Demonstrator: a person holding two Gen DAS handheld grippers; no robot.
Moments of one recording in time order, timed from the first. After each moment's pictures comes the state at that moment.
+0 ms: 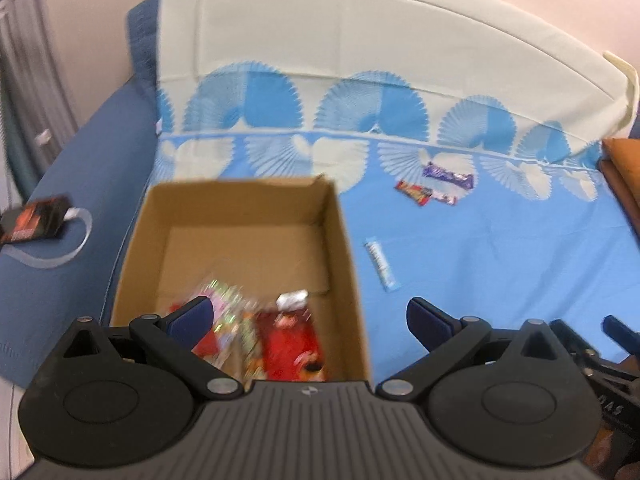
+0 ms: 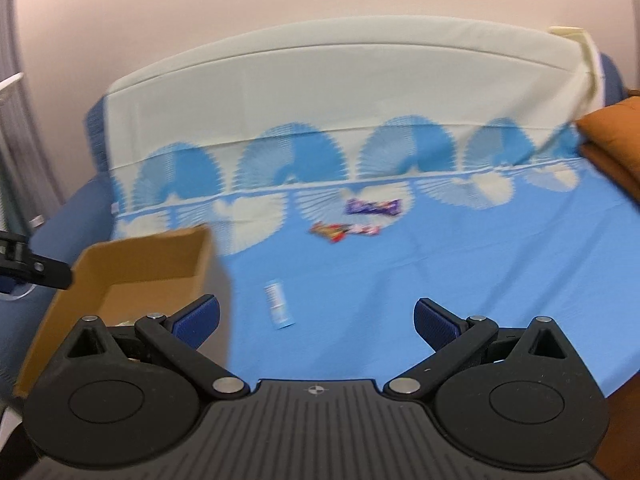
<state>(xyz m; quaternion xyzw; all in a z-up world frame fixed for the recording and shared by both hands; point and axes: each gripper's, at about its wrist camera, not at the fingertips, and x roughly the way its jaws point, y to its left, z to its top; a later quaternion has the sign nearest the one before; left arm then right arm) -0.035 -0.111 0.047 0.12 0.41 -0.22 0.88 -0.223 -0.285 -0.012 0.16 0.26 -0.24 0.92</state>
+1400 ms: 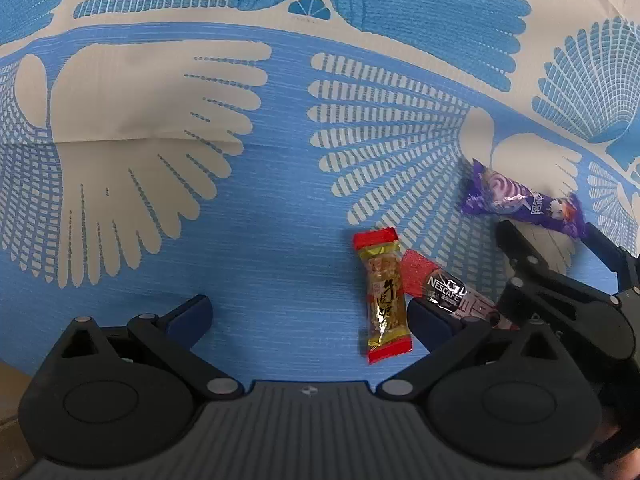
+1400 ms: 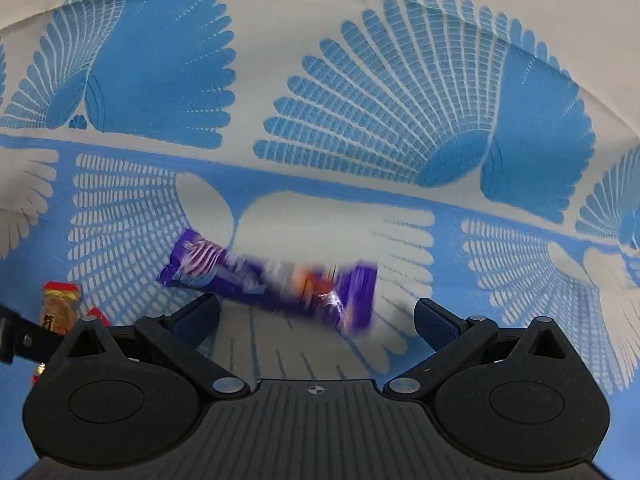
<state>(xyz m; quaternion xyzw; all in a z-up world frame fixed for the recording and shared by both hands) 0.278 -0.438 -0.222 0.08 0.62 -0.18 0.76 0.149 -0.623 -0.229 0.03 0.38 -0.19 0.90</state>
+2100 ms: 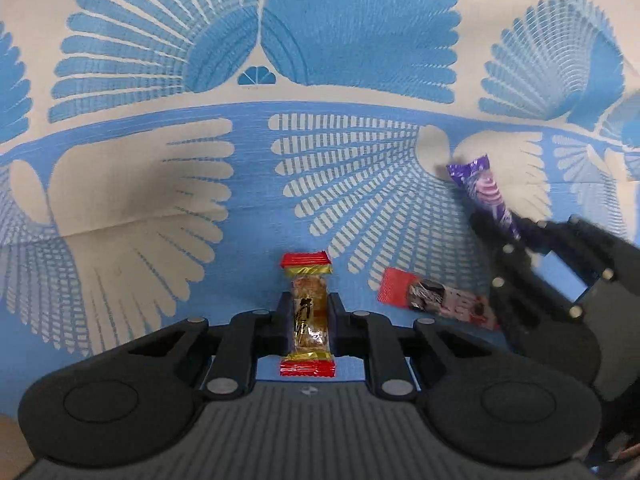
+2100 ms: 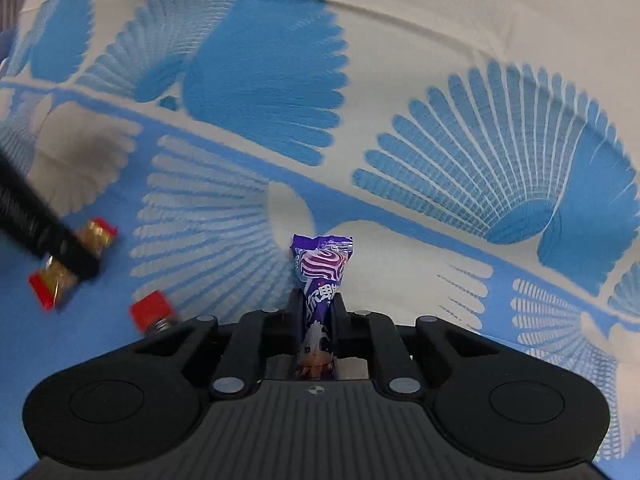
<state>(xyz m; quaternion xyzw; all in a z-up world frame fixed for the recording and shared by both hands) 0.283 -0.438 -0.177 0.15 0.58 -0.25 0.76 0.146 -0.590 -0.224 -0.05 0.36 -0.10 0.92</state>
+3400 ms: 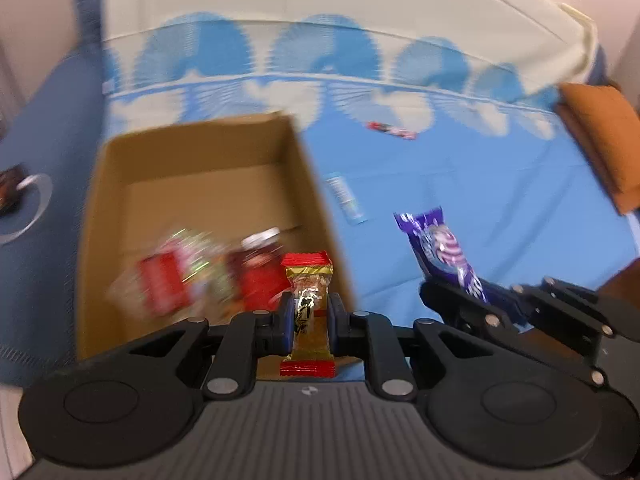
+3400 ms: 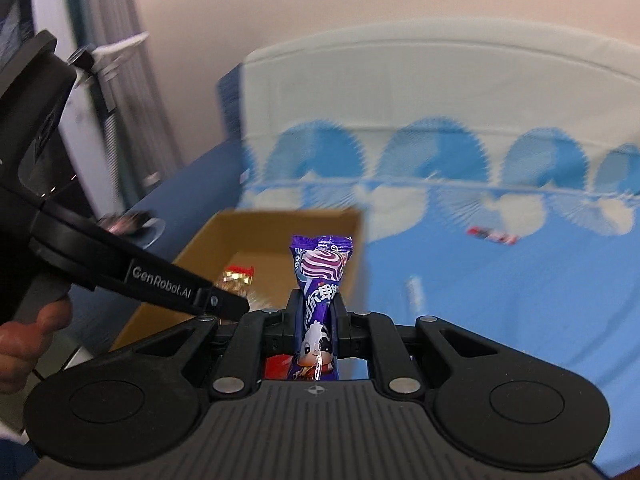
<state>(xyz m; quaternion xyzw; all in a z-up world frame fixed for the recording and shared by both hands) -0.046 -0.062 0.020 0.14 0.48 -0.29 0.82 -0.182 -0.195 -0.006 0.13 0.27 -0.04 0.95</state>
